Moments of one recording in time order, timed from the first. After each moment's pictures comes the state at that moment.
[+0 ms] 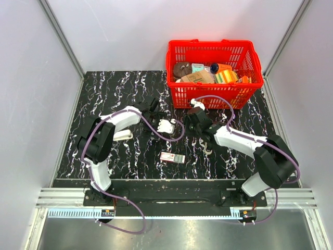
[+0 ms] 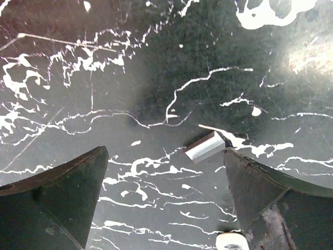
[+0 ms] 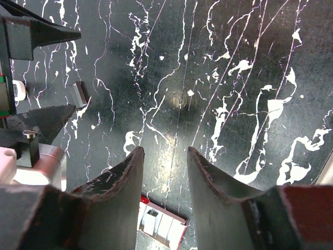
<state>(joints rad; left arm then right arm) -0.50 1.86 1.22 -0.60 0.28 1.30 0.69 1.53 0.91 -0.12 0.11 0.65</state>
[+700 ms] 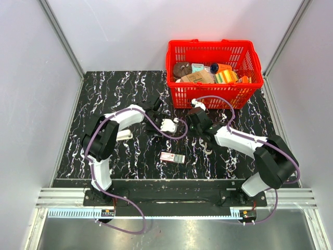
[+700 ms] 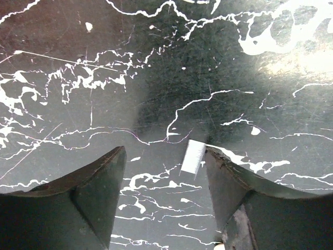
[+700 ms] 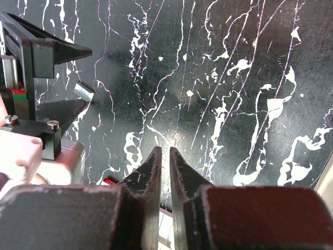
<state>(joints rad) -0.53 1.92 1.30 -0.64 0.29 1.26 0.68 1.53 0.90 -0.10 0.10 0.66</state>
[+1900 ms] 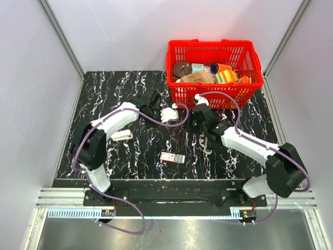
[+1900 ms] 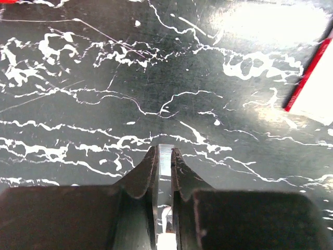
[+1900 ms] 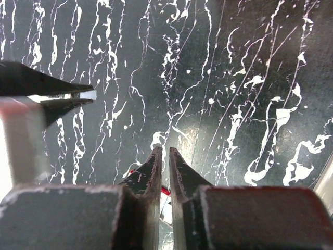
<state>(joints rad) -0.55 1.77 1.34 -0.73 0.28 0.91 0.67 1.42 0.92 -0.13 0.07 0.65</state>
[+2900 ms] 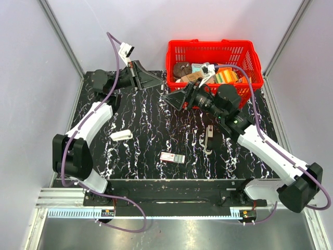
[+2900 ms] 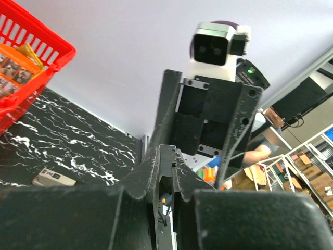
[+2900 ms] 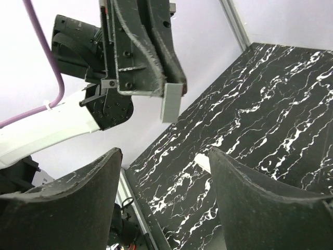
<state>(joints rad) -0.23 1.57 1.28 0.90 1.15 -1.29 0.67 1.23 1.17 0.16 -0.31 0.61</state>
